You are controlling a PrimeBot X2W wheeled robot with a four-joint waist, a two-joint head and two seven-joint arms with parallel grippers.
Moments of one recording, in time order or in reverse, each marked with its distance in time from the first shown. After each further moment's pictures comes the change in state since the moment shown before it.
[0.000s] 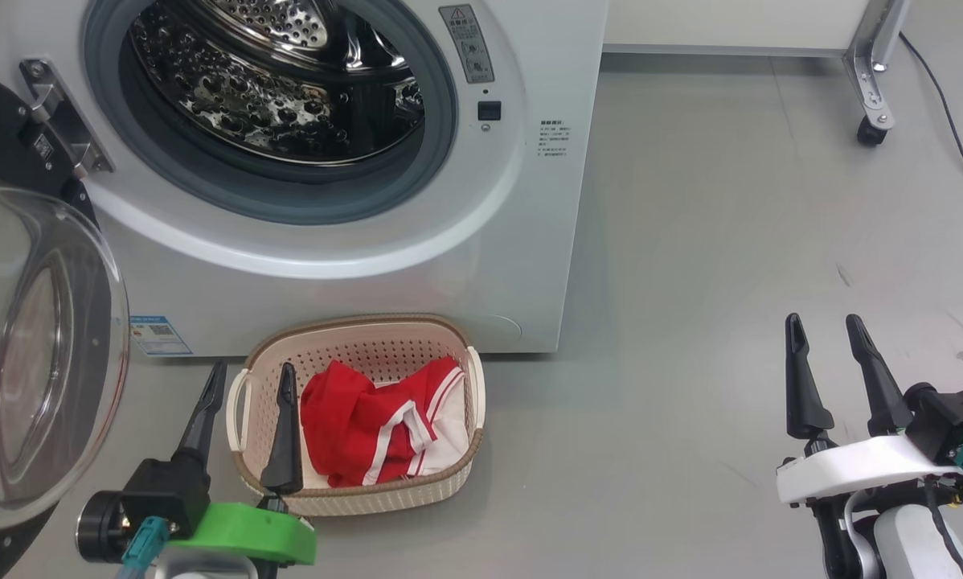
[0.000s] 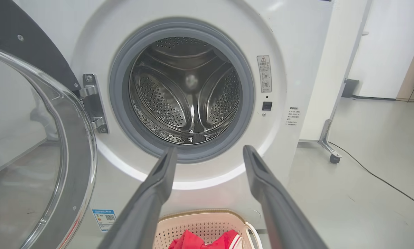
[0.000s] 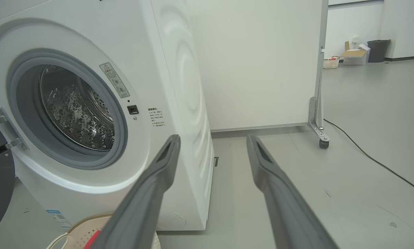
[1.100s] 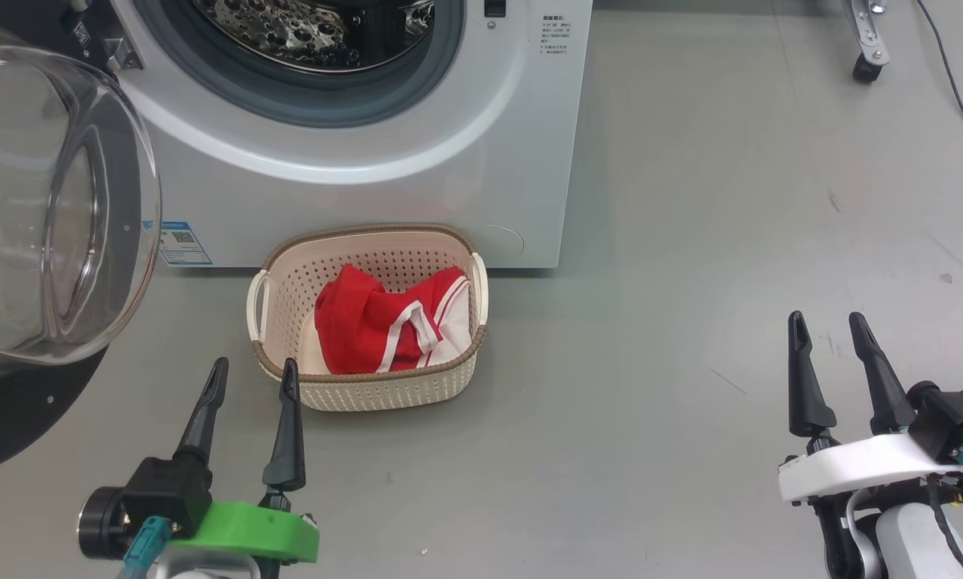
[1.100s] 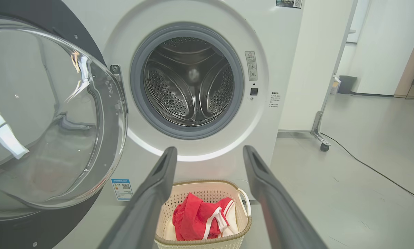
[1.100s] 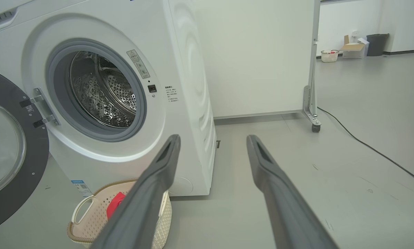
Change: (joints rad) left arm 0.000 0.002 -0.012 -0.023 0.000 0.008 0.000; right arm -0.001 -0.001 -0.004 -0.004 0.000 0.000 0.000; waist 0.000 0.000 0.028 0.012
